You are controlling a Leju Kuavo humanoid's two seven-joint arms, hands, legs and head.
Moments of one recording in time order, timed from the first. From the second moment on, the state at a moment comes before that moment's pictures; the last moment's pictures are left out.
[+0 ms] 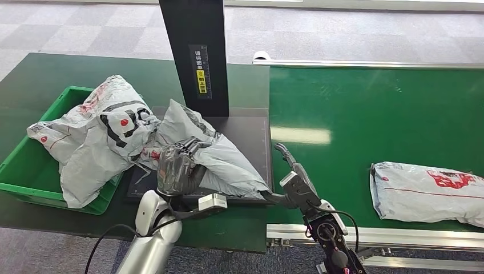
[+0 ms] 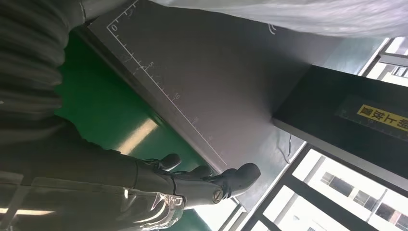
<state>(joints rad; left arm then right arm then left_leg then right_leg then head) -0.30 -0.31 -0.11 -1.17 -1.05 0.69 -0.65 -0.27 0.02 0.29 -0.98 0.47 0.05 -0.42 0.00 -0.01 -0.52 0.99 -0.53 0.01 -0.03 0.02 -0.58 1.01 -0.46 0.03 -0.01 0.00</state>
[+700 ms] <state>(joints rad) -0.26 -0.32 0.02 -1.62 -0.89 0.70 -0.70 -0.22 0.01 0.30 -0.99 0.46 0.01 -0.42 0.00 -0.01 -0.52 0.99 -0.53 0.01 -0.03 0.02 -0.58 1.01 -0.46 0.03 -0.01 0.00</state>
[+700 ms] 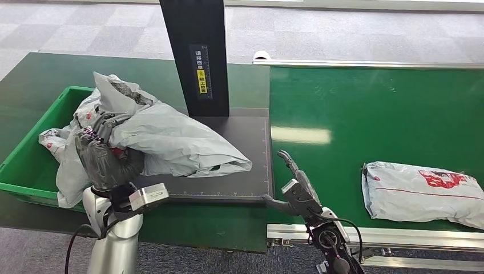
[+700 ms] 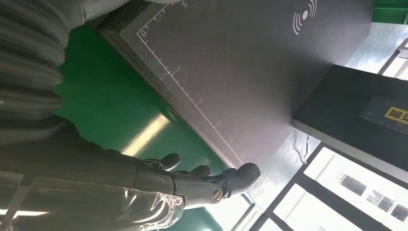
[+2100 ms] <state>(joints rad) -0.37 -0.34 0.38 -1.93 -0.63 0.70 -0.70 -0.24 0.01 0.30 -0.96 0.47 0.00 -0.45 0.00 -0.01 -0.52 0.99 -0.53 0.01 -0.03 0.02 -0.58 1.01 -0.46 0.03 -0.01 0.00</state>
